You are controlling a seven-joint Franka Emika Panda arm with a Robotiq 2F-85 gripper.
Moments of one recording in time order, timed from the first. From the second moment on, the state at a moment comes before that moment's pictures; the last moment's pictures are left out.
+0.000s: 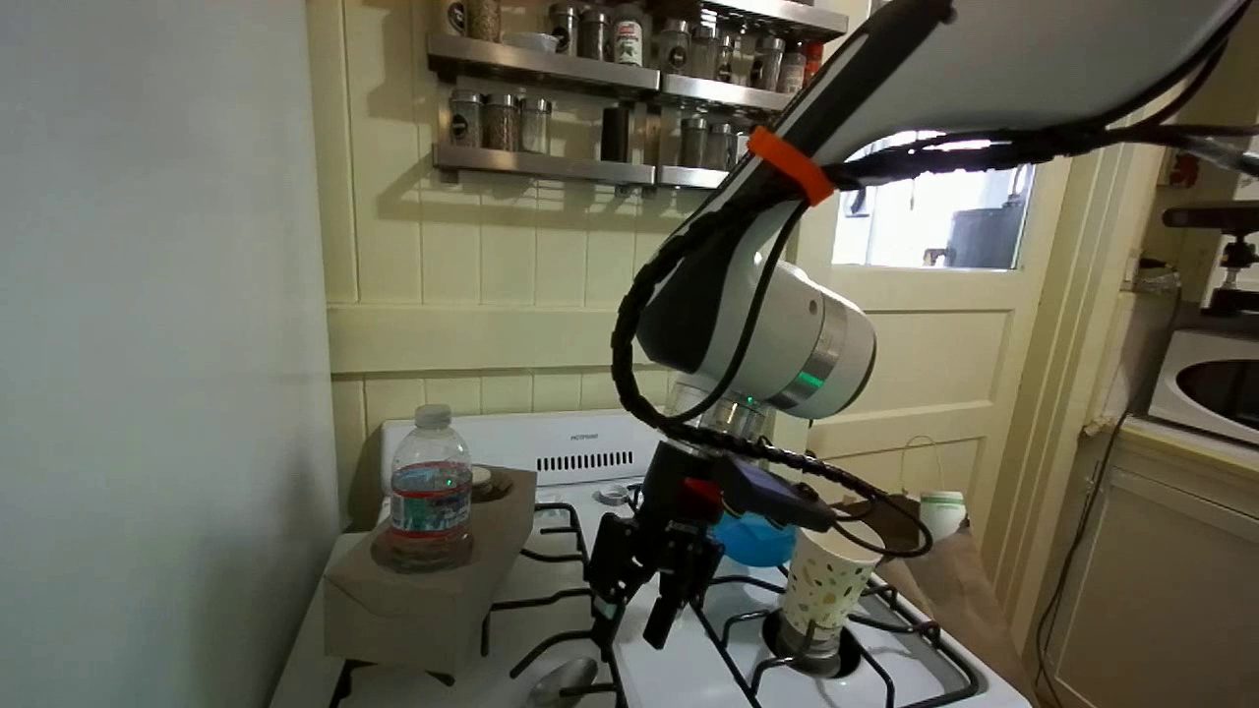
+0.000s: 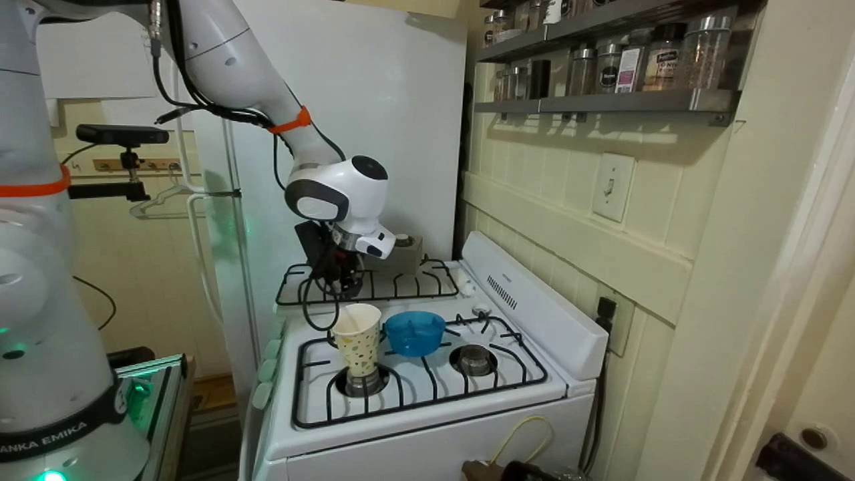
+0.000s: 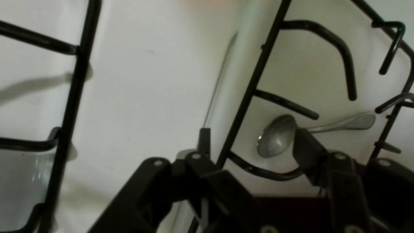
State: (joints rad) arm 0.21 0.07 0.17 -2.51 0.76 2.49 -0.44
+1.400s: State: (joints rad) arm 0.21 0.10 0.23 -2.48 0.76 2.53 -0.40
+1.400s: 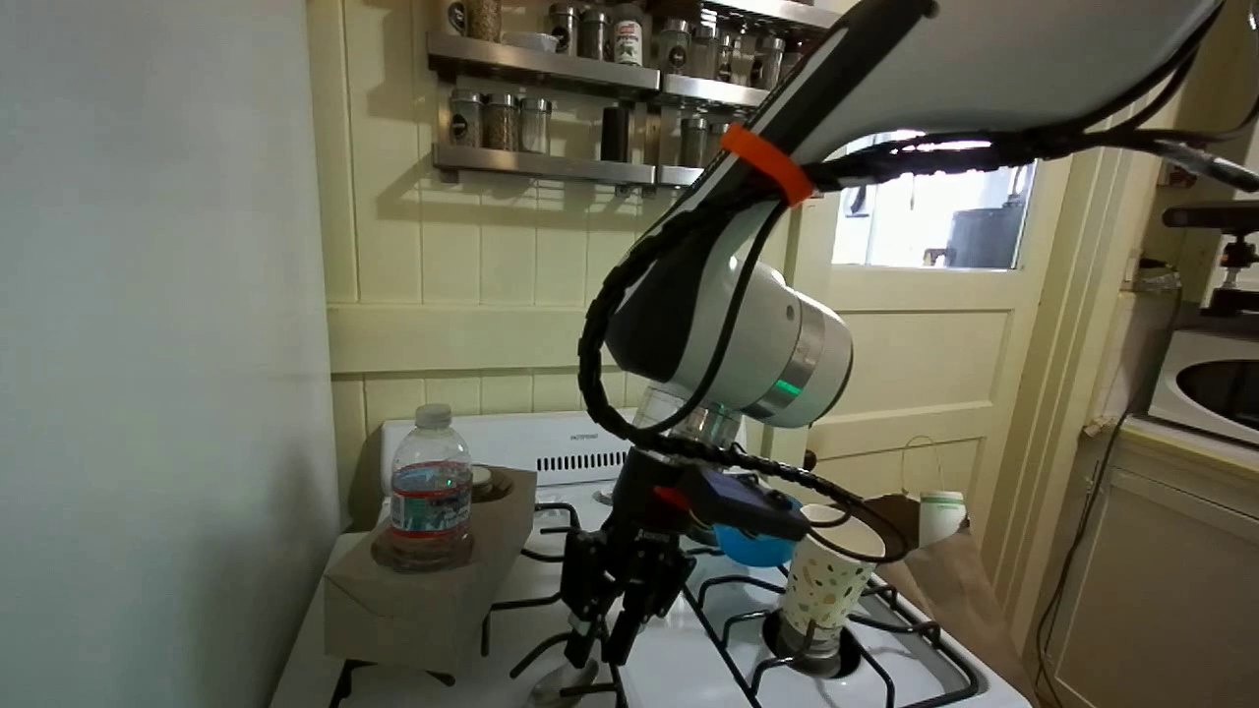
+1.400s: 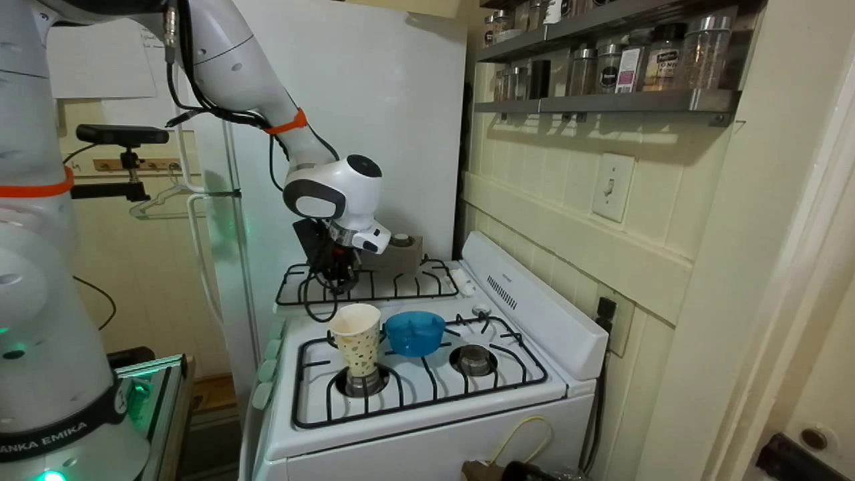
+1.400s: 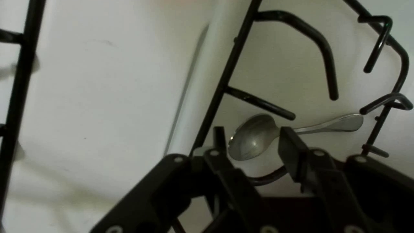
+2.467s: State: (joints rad) arm 0.21 0.16 0.23 -2.44 0.76 2.53 -0.35
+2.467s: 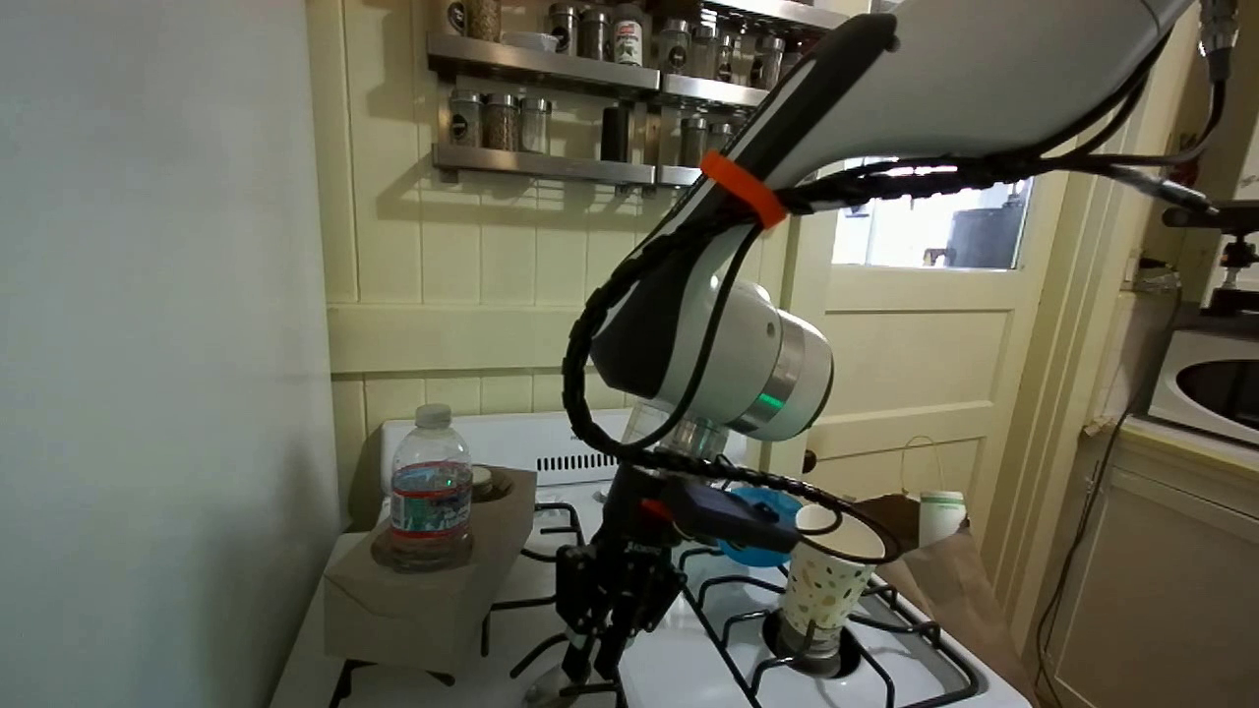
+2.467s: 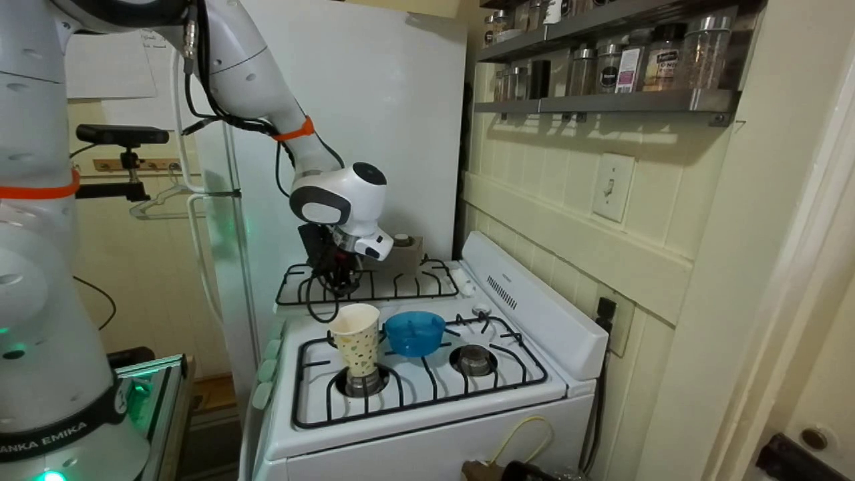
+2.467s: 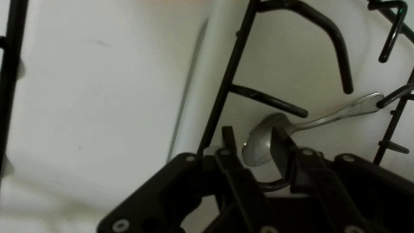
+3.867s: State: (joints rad) arm 0.21 0.20 0.26 -2.41 0.70 2.60 -0.31
